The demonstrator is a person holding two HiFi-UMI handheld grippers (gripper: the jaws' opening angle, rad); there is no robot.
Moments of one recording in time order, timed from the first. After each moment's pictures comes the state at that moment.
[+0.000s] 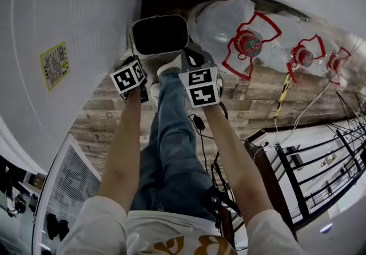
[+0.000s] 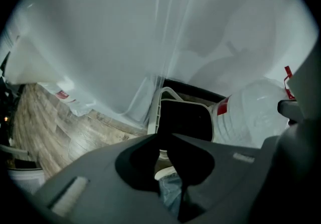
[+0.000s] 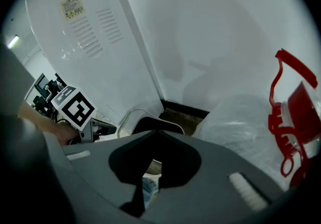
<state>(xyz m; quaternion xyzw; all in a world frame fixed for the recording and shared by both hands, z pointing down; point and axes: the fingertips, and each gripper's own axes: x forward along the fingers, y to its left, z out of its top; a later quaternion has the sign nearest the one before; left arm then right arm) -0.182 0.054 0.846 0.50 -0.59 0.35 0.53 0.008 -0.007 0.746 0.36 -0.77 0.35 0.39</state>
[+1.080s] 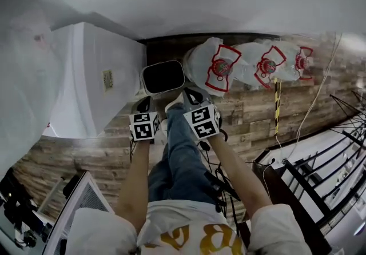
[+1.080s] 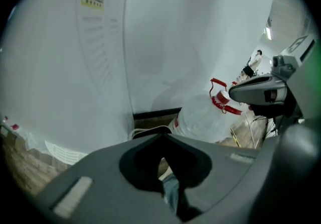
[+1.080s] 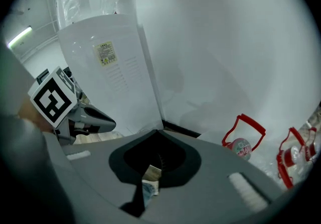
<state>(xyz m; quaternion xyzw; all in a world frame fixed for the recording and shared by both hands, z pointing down) -0.119 0.026 0.653 0.69 -0.49 0.36 0.38 0.019 -0.003 0.604 0.39 -0.80 0.28 0.36</state>
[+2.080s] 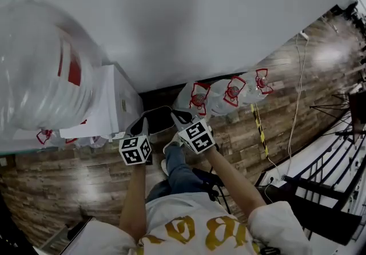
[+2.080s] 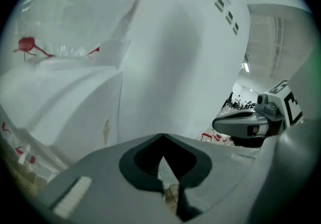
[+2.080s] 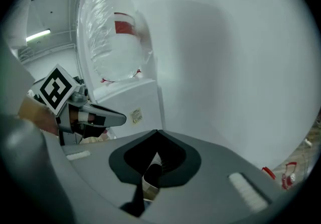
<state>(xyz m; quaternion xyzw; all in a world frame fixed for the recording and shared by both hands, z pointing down) -0.109 -0.003 0.398 0.79 -0.51 0.17 0.31 0.006 0.001 0.381 0.40 -0.85 0.19 0.27</state>
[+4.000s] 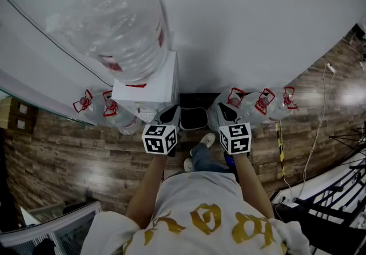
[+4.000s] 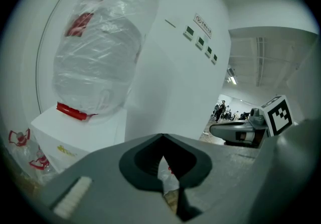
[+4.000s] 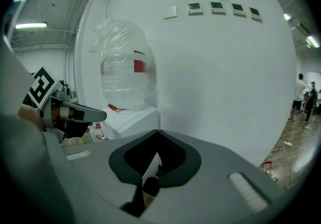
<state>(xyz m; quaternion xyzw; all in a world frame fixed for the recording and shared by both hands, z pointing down) -0.168 0.083 0.249 0.83 -0.49 0.09 0.25 -0.015 0.079 0.248 0.51 -0.82 0.13 0.21</state>
